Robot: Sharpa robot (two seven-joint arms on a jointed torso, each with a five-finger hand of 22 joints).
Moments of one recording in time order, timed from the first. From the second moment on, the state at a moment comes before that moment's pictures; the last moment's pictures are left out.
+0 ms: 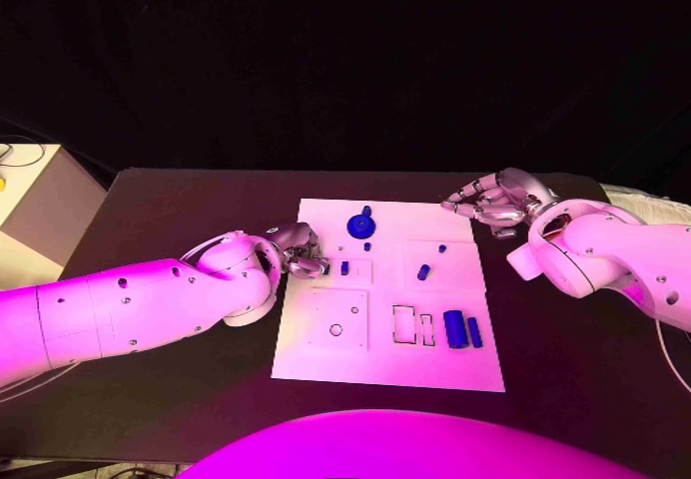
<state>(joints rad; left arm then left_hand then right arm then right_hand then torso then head) 1.07 -0.81 -0.09 1.58 -1.37 -0.32 -0.46 1.07 -0.21 0.85 0.10 0.22 0.87 0.04 0.90 0.62 1.29 -0.04 1.07 0.61 1.47 -0.09 1.53 1.31 0.10 1.31 0.03 1.38 1.24 1.25 -0.91 -0.15 1.55 -0.76 -0.47 -0.08 1.24 -0.14 0.09 0.29 0.30 0.87 0.17 0.24 0.25 1.36 0.09 1.36 1.31 1.47 0.01 1.54 1.31 0.05 1.43 0.12 1.26 1.31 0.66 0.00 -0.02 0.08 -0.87</state>
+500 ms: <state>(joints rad) 1.07 -0.80 -0.09 1.58 -1.37 -0.32 -0.47 1.07 -0.21 0.86 0.11 0.22 0.87 0.04 0.90 0.62 1.29 -0.05 1.07 0.61 1.47 -0.09 1.53 1.31 0.10 1.31 0.03 1.38 1.24 1.25 -0.91 -0.15 1.55 -0.76 -0.47 -0.08 1.23 -0.13 0.09 0.29 0.31 0.87 0.17 0.24 0.25 1.36 0.09 1.36 1.31 1.47 0.01 1.54 1.31 0.05 1.43 0.12 1.26 1.31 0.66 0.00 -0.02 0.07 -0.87</state>
